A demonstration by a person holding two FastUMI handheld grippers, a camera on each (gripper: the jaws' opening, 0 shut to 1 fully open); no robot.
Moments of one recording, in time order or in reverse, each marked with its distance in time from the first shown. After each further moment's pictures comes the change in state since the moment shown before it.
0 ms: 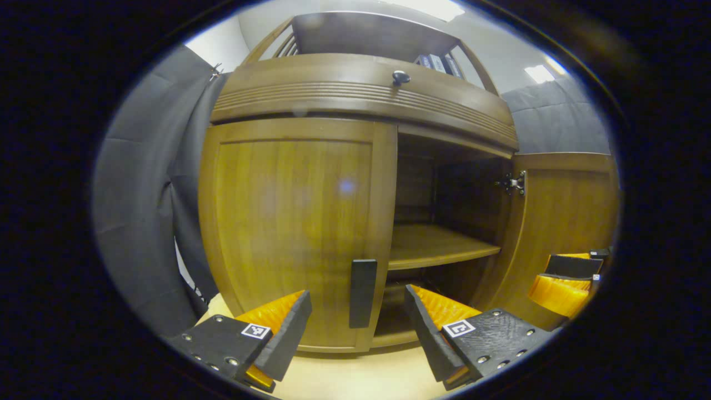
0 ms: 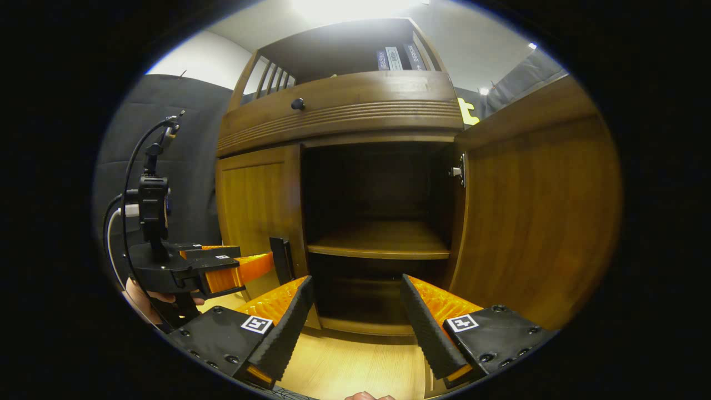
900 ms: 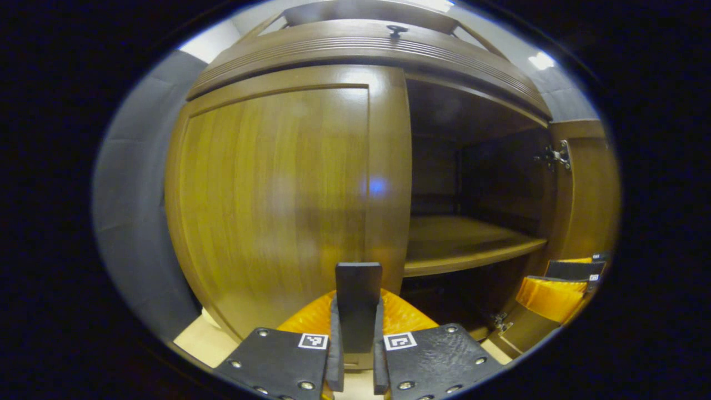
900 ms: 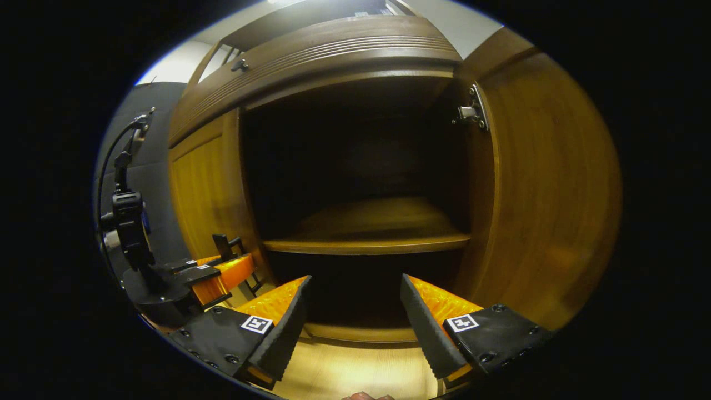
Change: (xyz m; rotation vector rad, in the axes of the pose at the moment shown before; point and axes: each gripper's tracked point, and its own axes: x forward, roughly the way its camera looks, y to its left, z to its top) left arm 0.072 -0.004 -0.032 -0.032 0.015 0.102; right arm 0.091 -0.031 -0.027 0.094 0.105 -0.047
